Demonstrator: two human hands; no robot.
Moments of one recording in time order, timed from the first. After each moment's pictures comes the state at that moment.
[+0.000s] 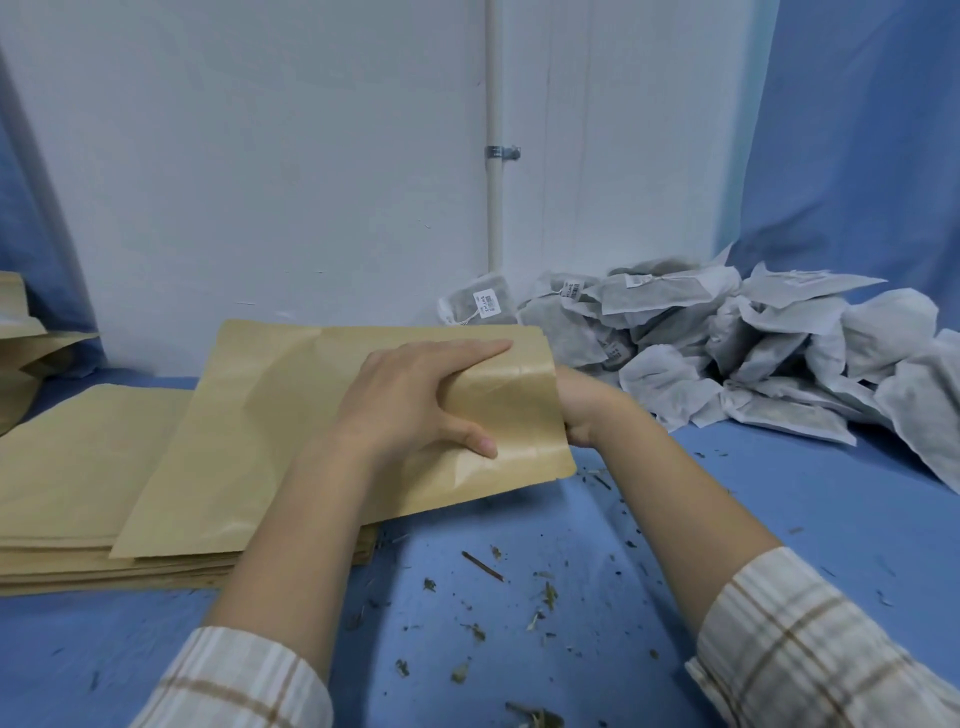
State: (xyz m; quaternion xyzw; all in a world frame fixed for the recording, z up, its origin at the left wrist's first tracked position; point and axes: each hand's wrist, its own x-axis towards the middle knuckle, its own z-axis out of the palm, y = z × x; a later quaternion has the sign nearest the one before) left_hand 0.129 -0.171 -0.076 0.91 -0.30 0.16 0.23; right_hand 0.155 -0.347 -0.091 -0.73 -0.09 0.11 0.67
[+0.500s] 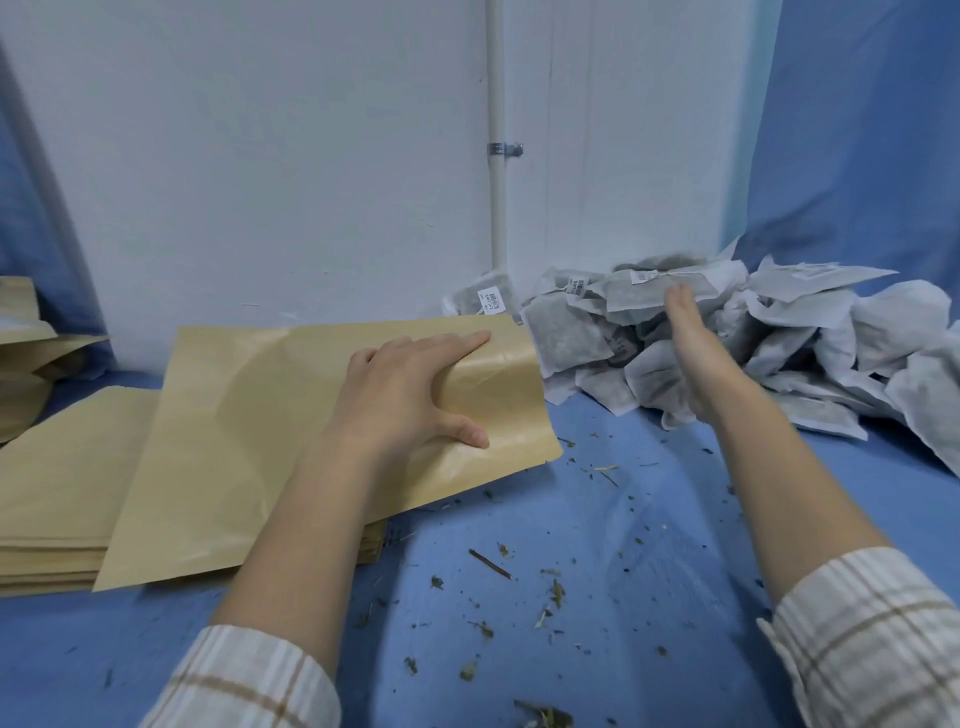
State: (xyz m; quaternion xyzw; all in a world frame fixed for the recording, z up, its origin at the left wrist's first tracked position) left_hand 0.135 -0.165 -0.081 0.93 -0.25 0.18 0.19; right_hand 0.175 -0.455 -0.094 -0.75 0.12 -0.20 0.62
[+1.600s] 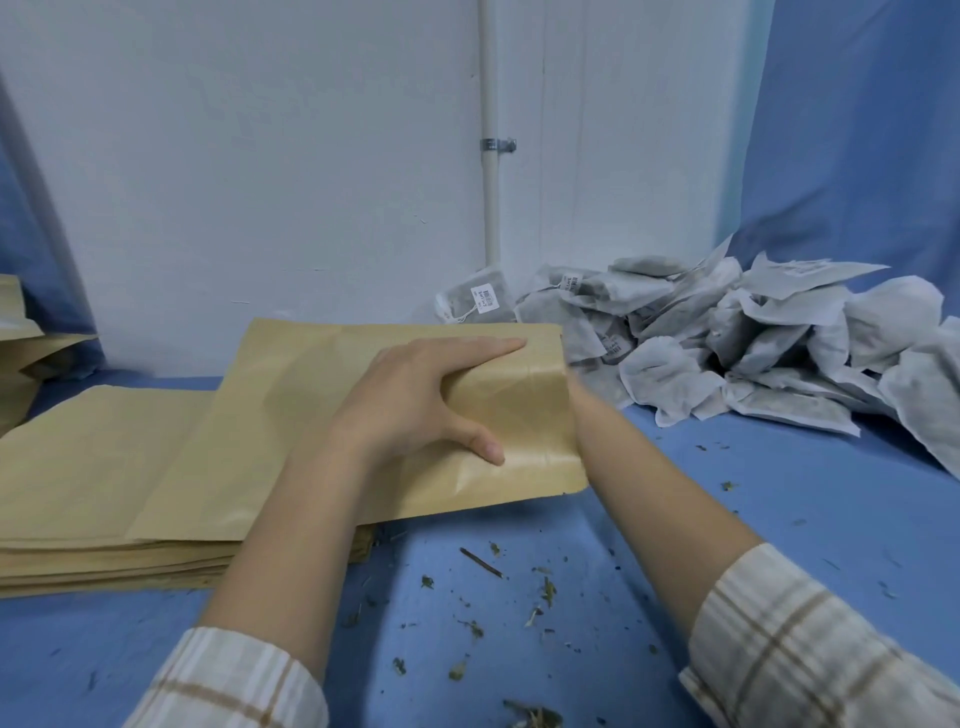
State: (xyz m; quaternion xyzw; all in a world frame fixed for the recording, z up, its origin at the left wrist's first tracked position) left_hand 0.129 -0.174 -0.075 0.90 -0.33 0.11 0.28; right_hand 0.148 -0.328 -0.099 -0.70 -0.04 -0.04 0.71
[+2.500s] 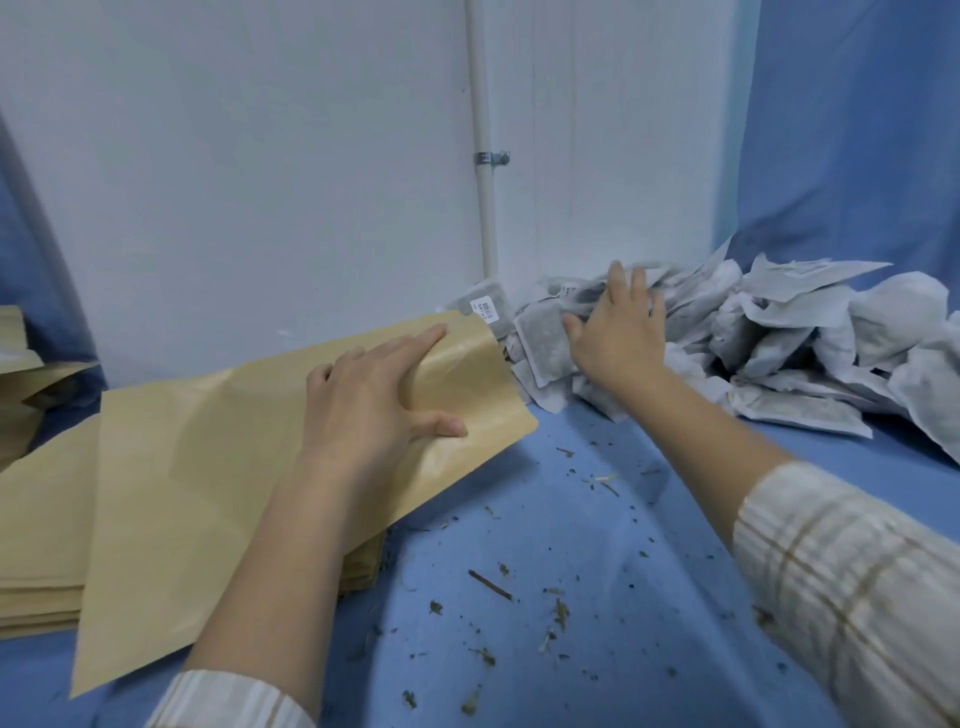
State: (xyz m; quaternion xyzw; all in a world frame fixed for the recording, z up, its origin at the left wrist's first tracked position) left_hand 0.142 -0.157 -0.082 0.93 -0.17 0.24 0.21; right_hand 0.198 -0.398 -0.080 -0.94 0.13 -0.32 0.08
